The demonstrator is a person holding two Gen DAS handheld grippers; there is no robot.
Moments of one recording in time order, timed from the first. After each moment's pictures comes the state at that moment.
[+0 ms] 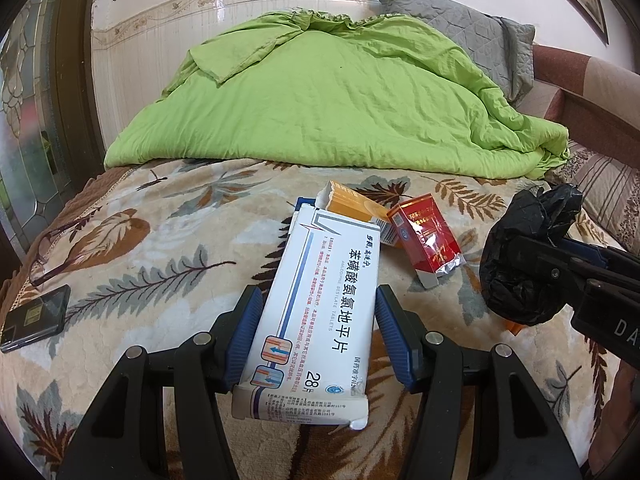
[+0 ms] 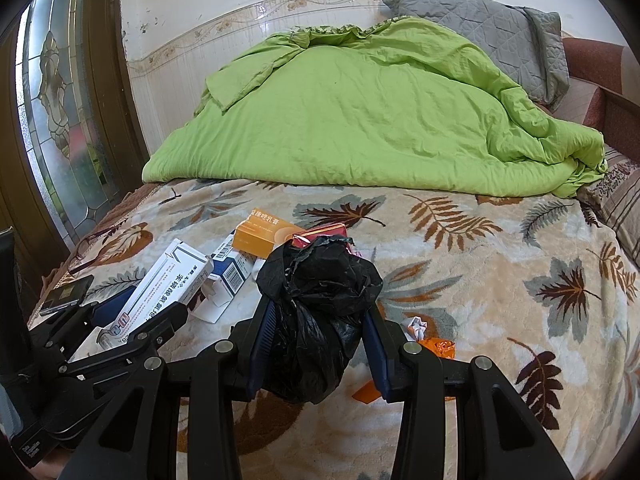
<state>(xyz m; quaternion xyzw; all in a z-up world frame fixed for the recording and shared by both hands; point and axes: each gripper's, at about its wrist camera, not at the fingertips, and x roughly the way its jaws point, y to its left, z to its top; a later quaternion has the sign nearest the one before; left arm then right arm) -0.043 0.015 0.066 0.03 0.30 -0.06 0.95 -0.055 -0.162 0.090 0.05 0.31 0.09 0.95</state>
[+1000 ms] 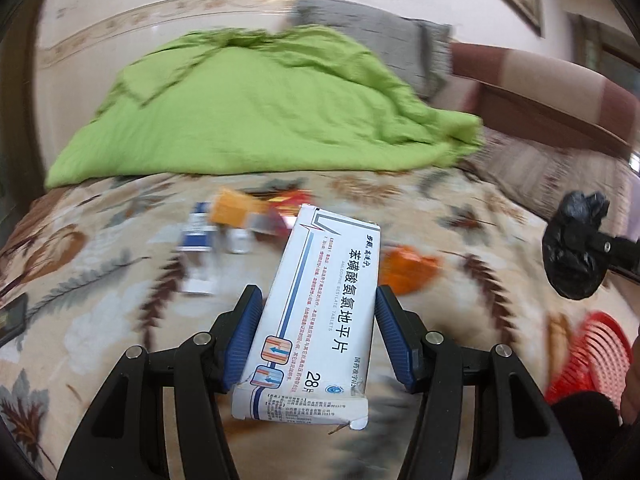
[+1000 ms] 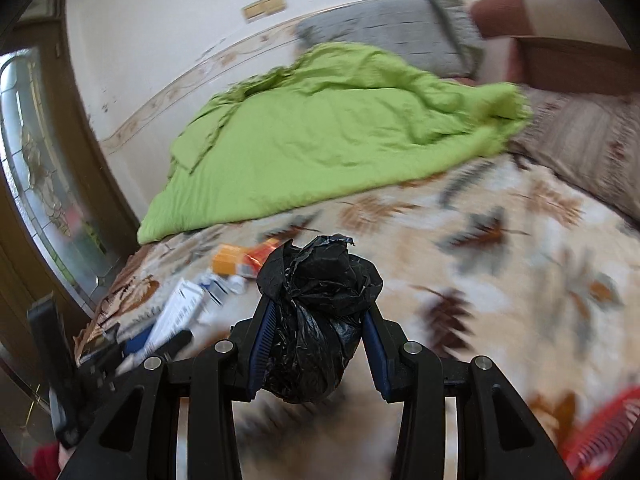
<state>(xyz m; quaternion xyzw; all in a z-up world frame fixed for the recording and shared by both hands) -0.121 -0.048 0.089 0.03 0.29 -0.21 0.93 -0.182 -0.277 0.121 0.17 0.28 0.03 0.95</state>
